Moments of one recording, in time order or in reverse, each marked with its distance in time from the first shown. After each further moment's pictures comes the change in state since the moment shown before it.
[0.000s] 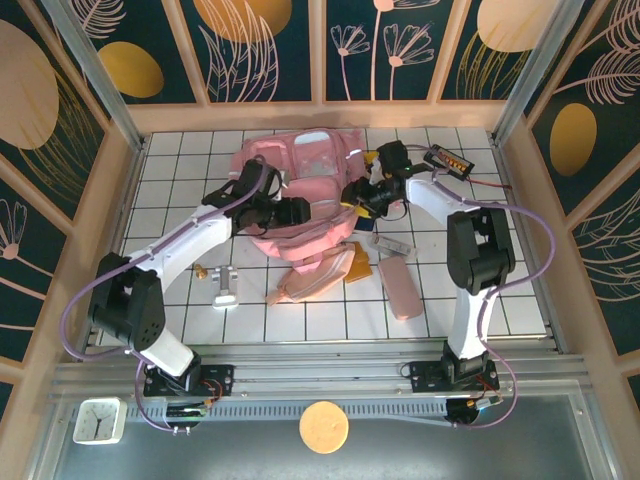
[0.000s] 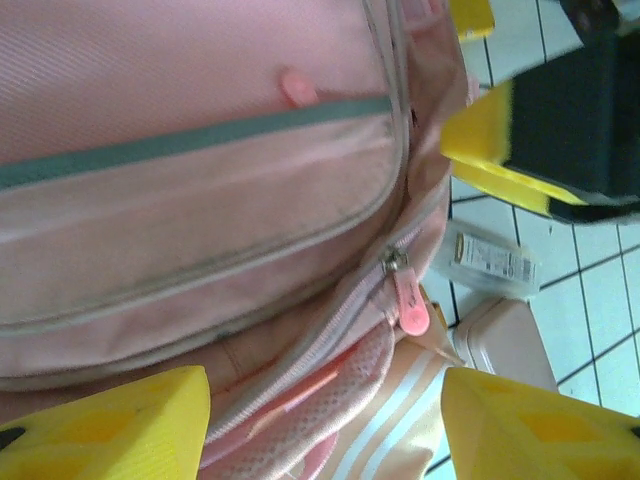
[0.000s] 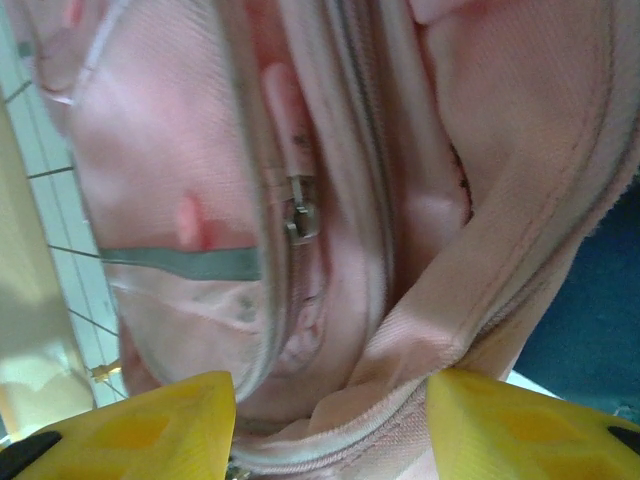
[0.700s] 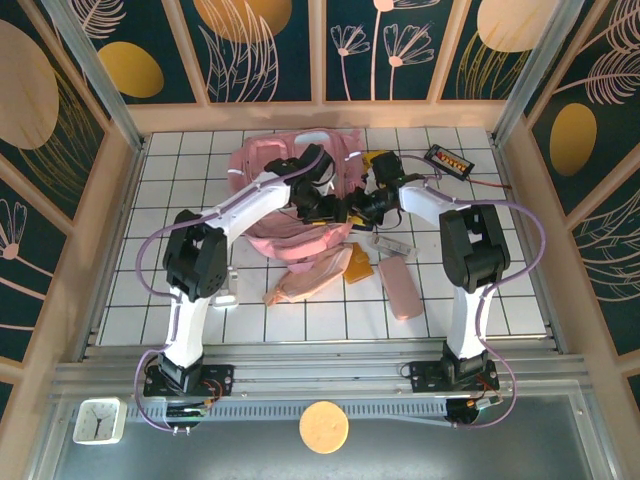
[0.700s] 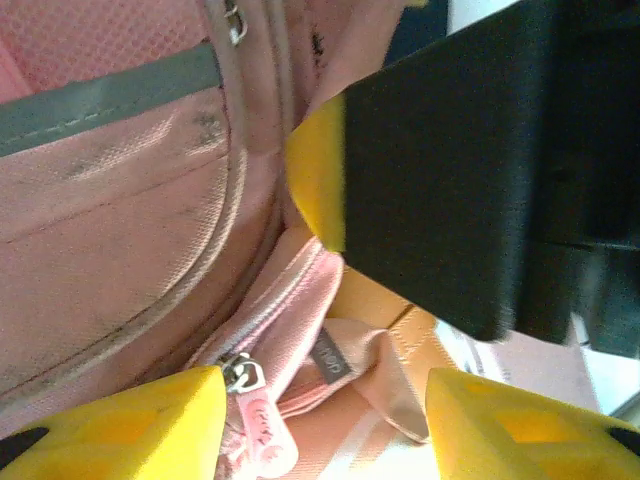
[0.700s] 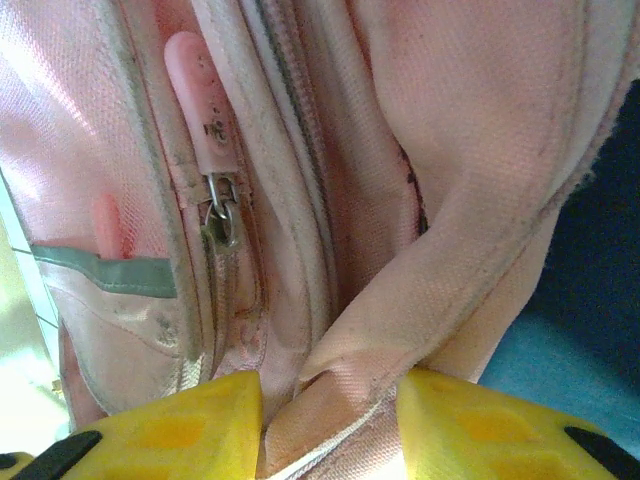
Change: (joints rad) left arm -0.116 0.502 0.610 -0.417 0.034 0.079; right arm 0.027 0.017 -0.079 0.098 0.020 0.032
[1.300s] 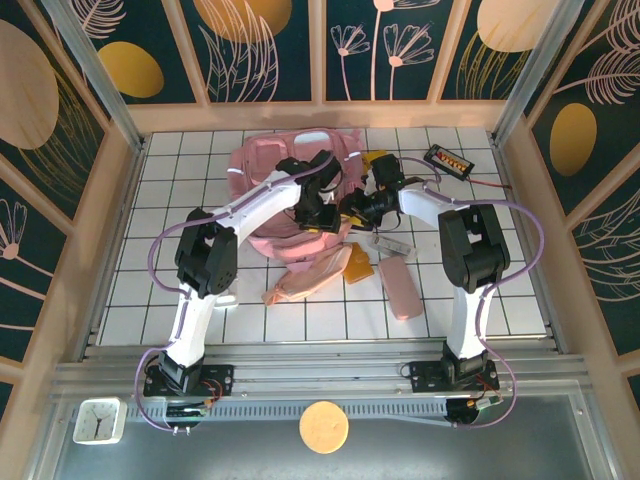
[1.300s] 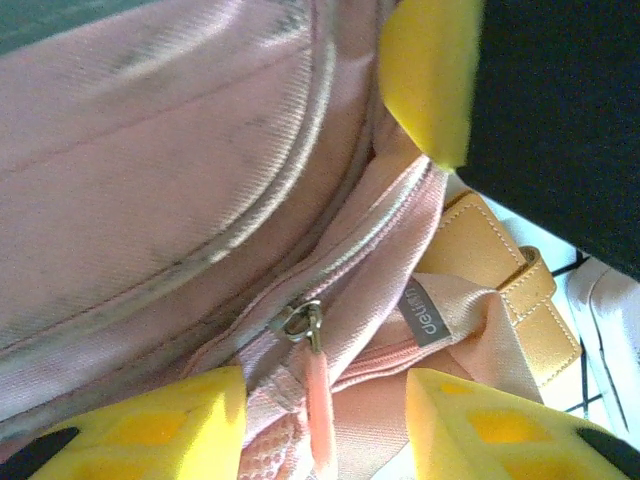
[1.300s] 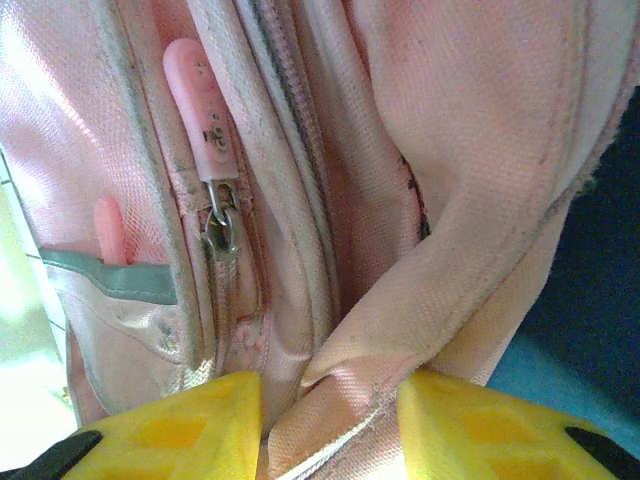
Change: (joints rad) left arm -0.036 0.063 0.090 -0.188 -0.132 0.047; right arm 0.001 0.000 -0.032 0.062 -0.011 0.029
